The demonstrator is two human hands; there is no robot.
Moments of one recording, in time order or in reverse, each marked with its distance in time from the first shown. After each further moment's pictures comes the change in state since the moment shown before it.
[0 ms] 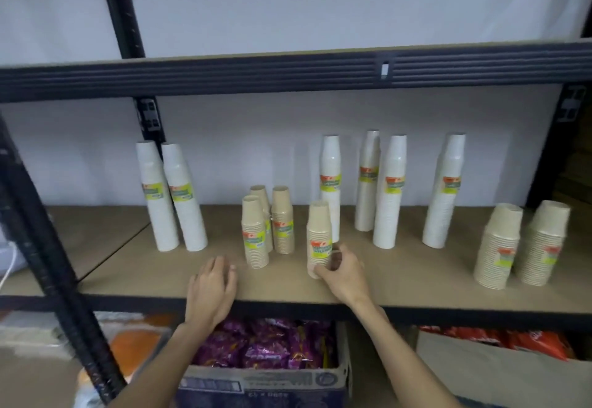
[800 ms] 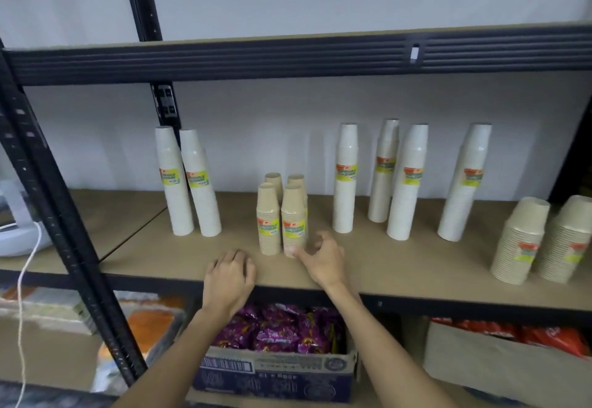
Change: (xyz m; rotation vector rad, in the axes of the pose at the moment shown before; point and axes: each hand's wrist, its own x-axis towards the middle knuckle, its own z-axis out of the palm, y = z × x) left_hand -0.007 -0.001 0.005 0.144 -0.040 0.063; right_hand 0.004 -0.027 0.060 -0.011 -0.020 0.015
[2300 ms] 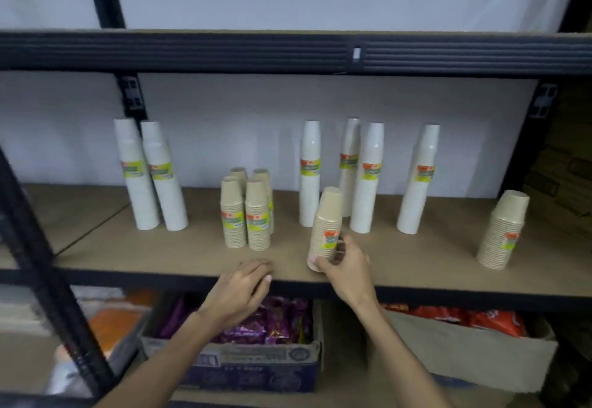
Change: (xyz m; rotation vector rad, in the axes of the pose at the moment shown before) left_hand -0.029 0.075 0.009 -0.226 -0.136 0.485; right_hand -0.037 0.056 -0.106 0.011 0.093 -0.074
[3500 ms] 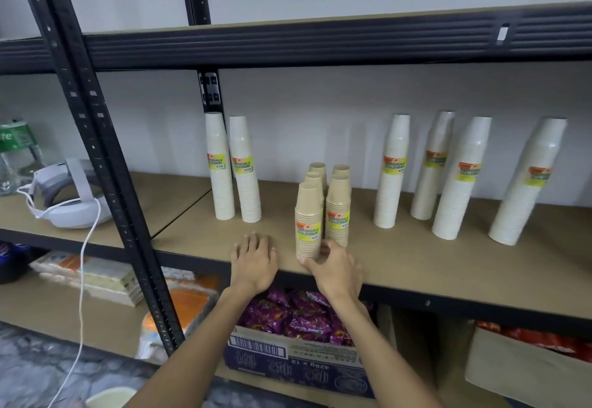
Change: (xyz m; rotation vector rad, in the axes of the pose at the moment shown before) left_hand -0.023 -0.113 -0.034 0.123 -0.043 -0.675; right_hand -0.013 -0.075 0.169 -0.325 -0.009 -0.036
